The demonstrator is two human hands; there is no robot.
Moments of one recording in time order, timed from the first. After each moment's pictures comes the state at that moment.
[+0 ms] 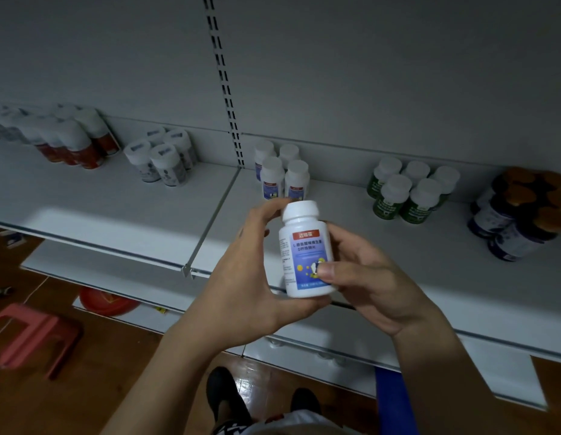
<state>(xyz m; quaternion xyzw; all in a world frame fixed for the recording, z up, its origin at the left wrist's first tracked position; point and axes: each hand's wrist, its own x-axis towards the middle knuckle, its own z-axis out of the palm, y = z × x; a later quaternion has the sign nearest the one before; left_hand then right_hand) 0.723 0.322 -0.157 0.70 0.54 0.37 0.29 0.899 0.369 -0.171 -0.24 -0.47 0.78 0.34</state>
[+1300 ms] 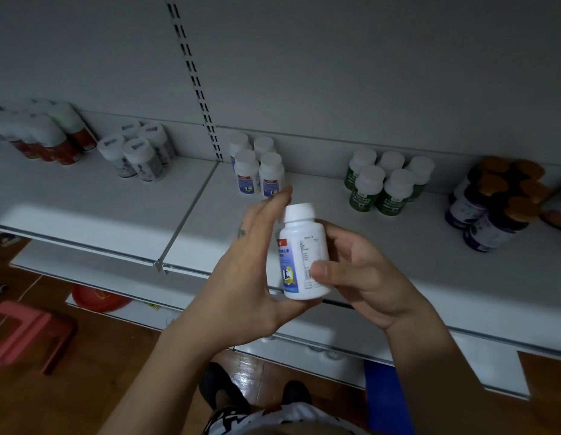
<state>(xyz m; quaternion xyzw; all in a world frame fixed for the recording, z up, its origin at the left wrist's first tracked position) 0.768 0.332 -0.171 0.74 0.52 0.35 0.25 0.942 0.380 -0.187 -0.23 -0.47 0.78 0.35</state>
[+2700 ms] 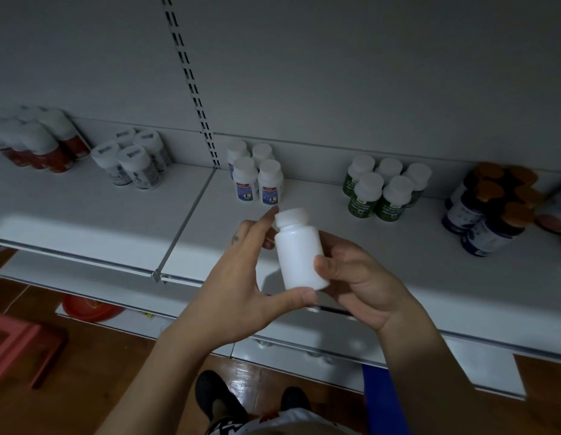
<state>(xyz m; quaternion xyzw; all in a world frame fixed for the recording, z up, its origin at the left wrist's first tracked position) 0.750 0.344 -0.185 0.71 0.55 0.33 0.29 0.932 0.394 -0.203 -0.26 -0.40 0.81 0.33</state>
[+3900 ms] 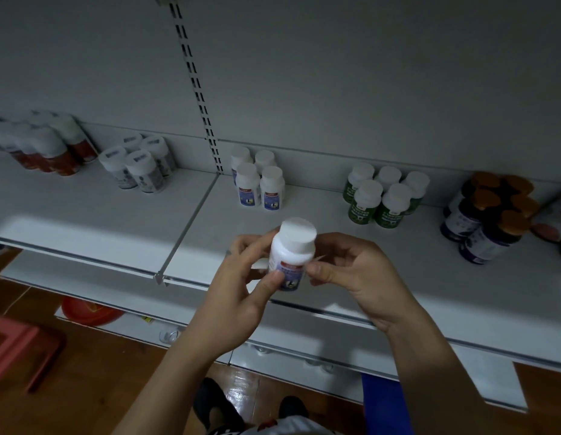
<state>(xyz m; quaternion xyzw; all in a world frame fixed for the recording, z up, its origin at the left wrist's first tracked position) 0.750 0.335 -0.205 0.63 0.52 0.44 0.37 0.941 0.389 -0.198 -0.38 -0.54 0.64 0.39</state>
